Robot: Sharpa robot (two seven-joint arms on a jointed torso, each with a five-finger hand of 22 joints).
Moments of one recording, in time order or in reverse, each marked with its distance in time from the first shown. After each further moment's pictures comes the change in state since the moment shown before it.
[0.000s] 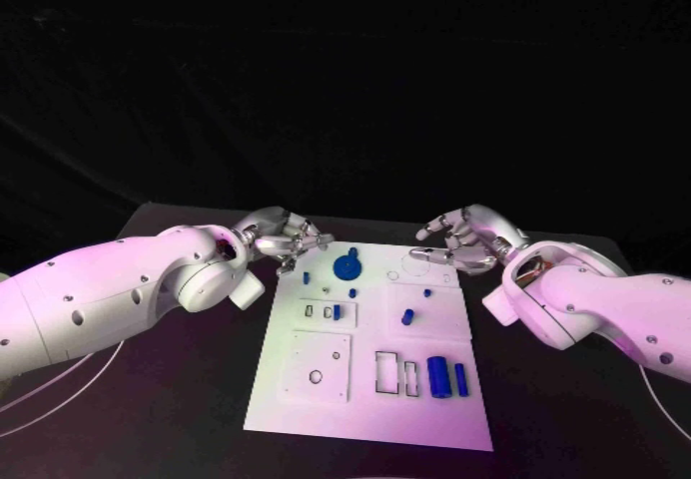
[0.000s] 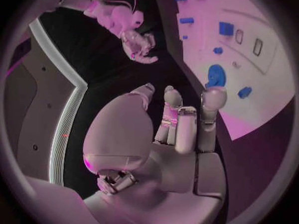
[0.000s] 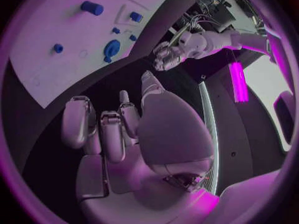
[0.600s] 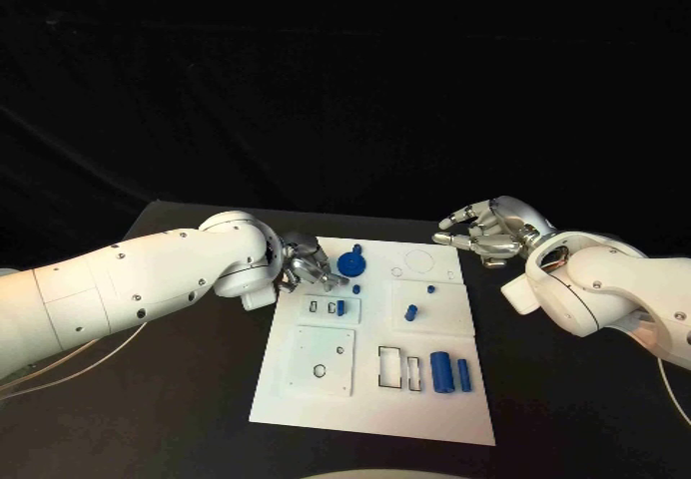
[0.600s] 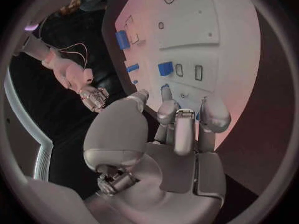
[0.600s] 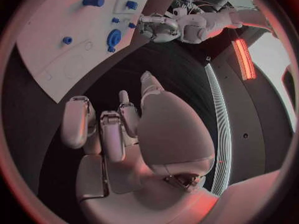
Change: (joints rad) left arm 0.037 0.147 -0.035 -0.064 -0.378 0.228 -0.430; left_hand -0.130 0.032 -0.043 0.001 0.000 -0.012 -0.026 0.099 0.104 0.071 -0.018 0.135 0.154 -0.002 -0.017 0.019 0.000 -0.023 0.034 -0.017 0.095 0.142; right arm 0.015 -0.035 -0.001 -0.037 0.180 0.029 0.028; right_hand 0.004 0.004 -0.003 -0.003 0.023 -0.003 0.003 0.000 0.000 -0.007 0.000 0.000 -0.005 0.000 0.000 0.000 0.000 0.000 0.000 0.000 0.000 0.000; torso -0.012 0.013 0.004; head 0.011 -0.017
